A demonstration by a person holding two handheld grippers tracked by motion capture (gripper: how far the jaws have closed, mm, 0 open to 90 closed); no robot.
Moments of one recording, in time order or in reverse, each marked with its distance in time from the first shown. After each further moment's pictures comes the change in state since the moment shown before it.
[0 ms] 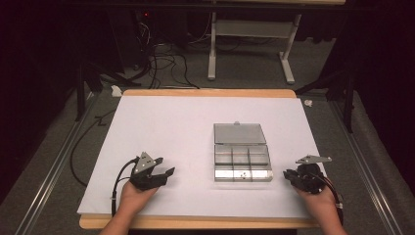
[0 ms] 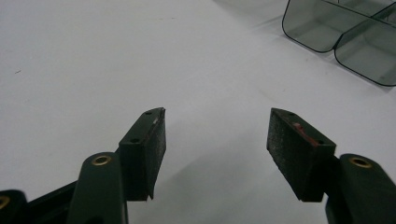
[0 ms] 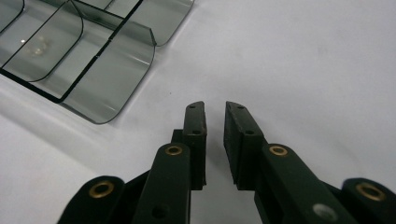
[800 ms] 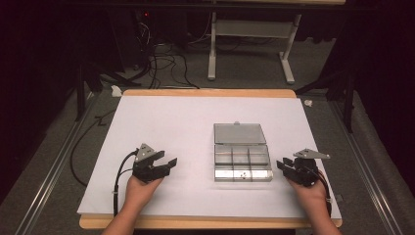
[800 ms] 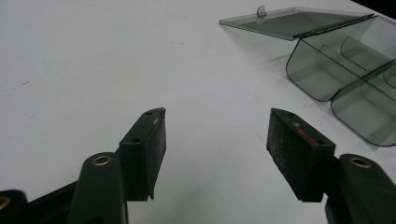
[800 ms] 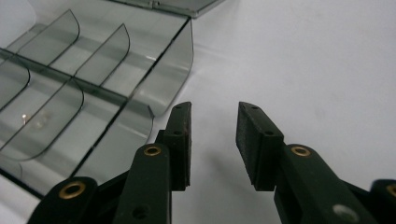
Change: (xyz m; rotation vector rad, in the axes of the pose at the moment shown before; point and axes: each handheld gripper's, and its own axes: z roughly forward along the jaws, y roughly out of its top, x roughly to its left) left arm -0.002 0.031 0.007 -0.011 0.015 -0.132; right arm 0.000 0.017 0.015 -0.169 -0.002 0.046
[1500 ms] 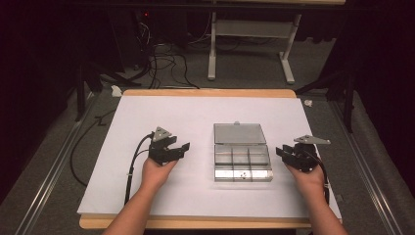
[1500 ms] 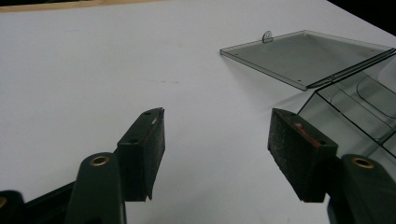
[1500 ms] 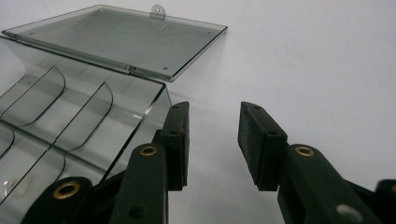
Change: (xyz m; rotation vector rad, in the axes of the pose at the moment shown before) left arm -0.002 0.042 0.051 0.016 0.001 -0.027; right arm -0.016 0.033 0.014 -0.032 0.000 0.039
